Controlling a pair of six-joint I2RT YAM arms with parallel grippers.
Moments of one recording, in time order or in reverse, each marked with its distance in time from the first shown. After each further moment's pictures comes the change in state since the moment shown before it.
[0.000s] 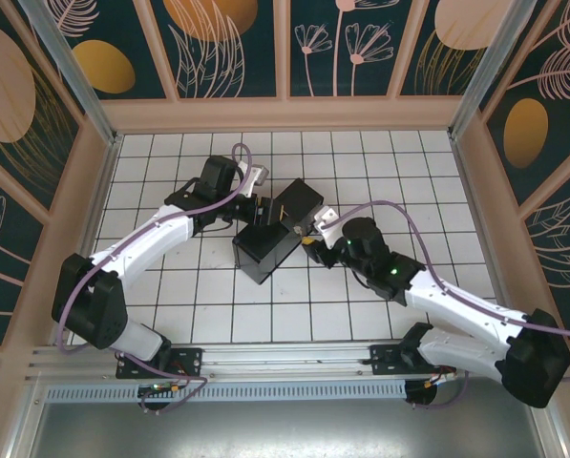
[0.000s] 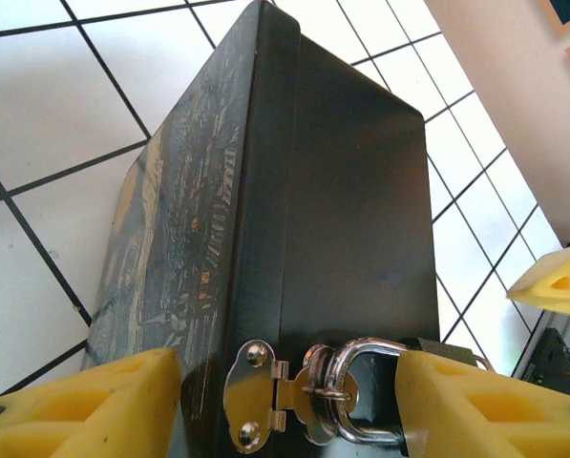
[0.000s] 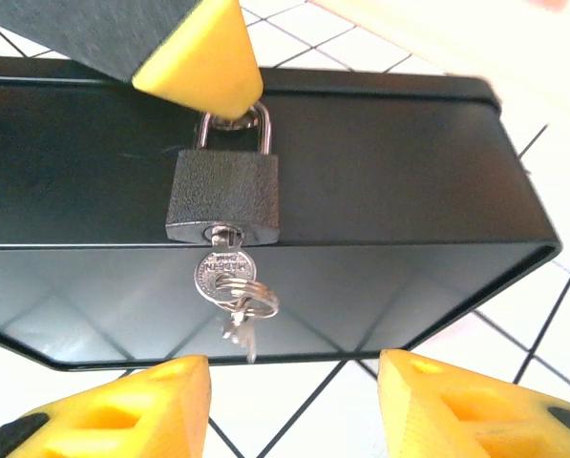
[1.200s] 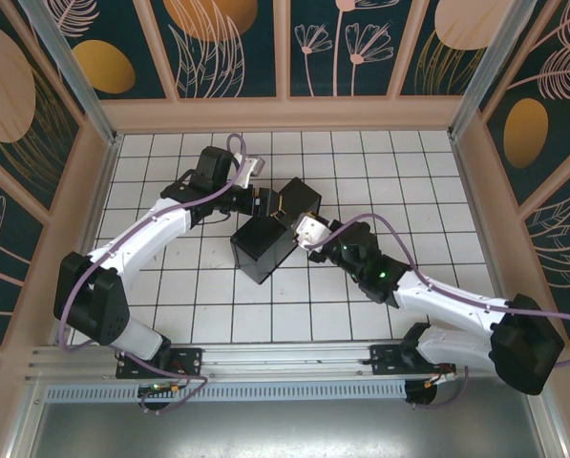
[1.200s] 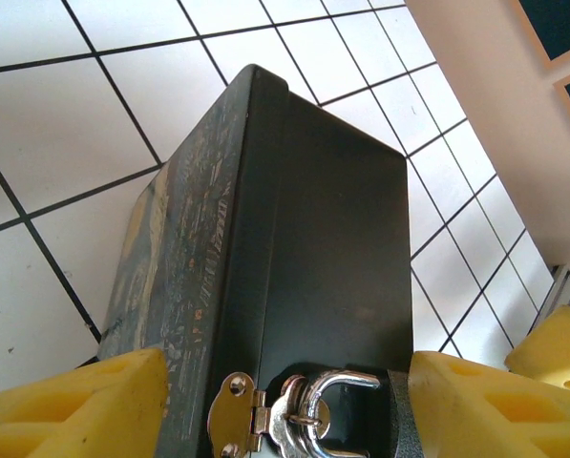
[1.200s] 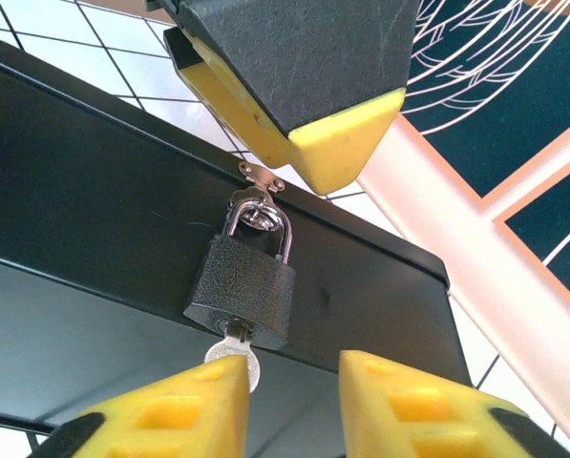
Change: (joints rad) left arm 0.038 0.019 0.067 -0.034 0.018 -0.019; right arm 0.047 0.097 -0.057 0.339 0.042 -0.431
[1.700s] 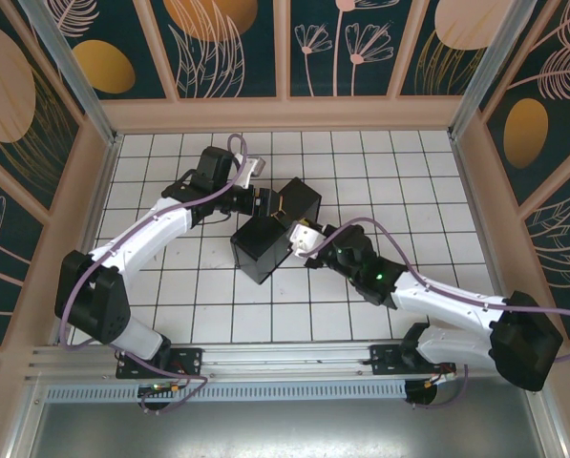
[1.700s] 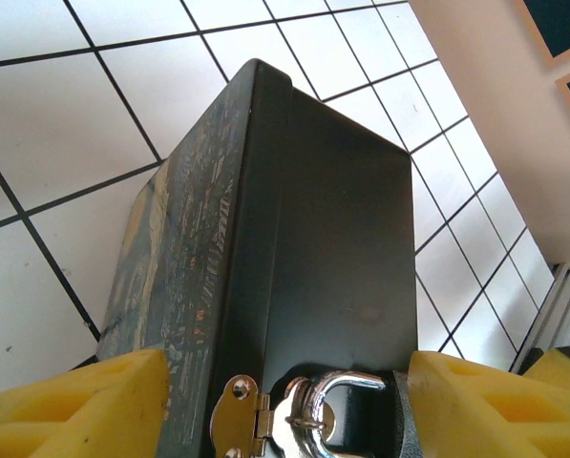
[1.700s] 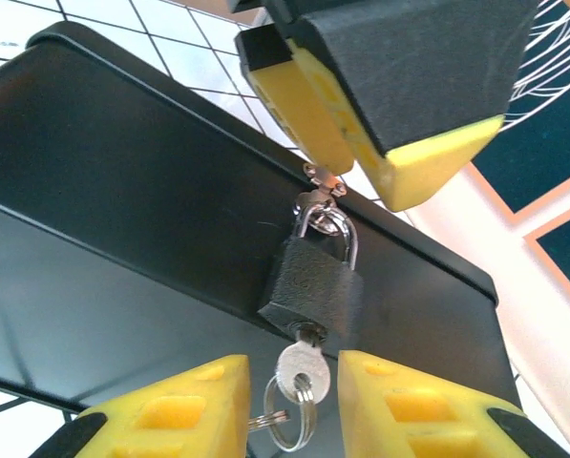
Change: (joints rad) left arm 0.000 0.009 0.002 0.000 0.001 0.000; right arm 0.046 0.006 0.007 -0.044 -0.008 -0.035
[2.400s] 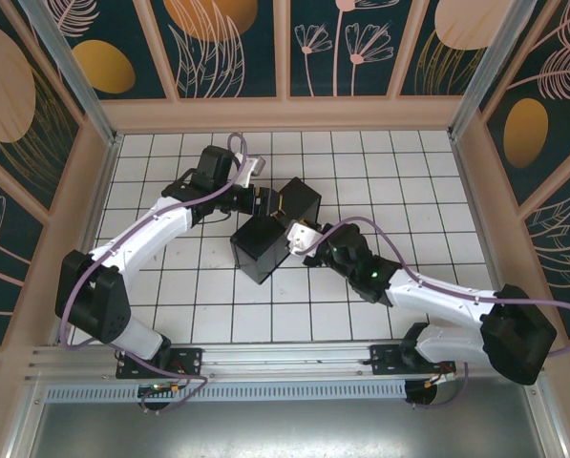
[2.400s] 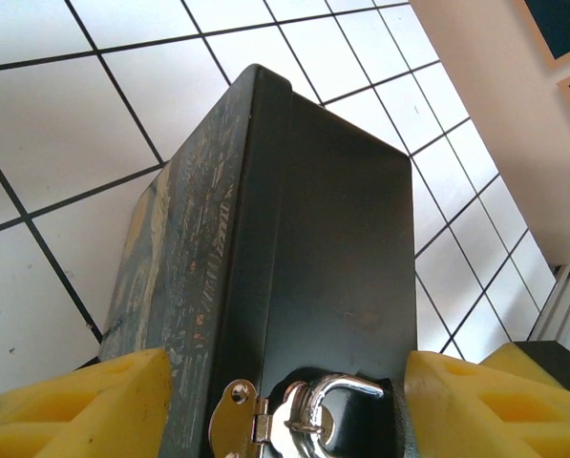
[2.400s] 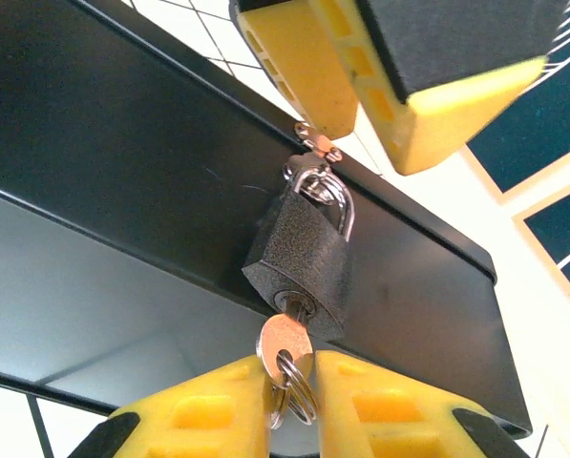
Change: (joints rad) left arm 0.000 0.002 0.009 -0.008 -0.005 0.000; right arm -0.014 0.051 0.005 0.026 0.050 -0.023
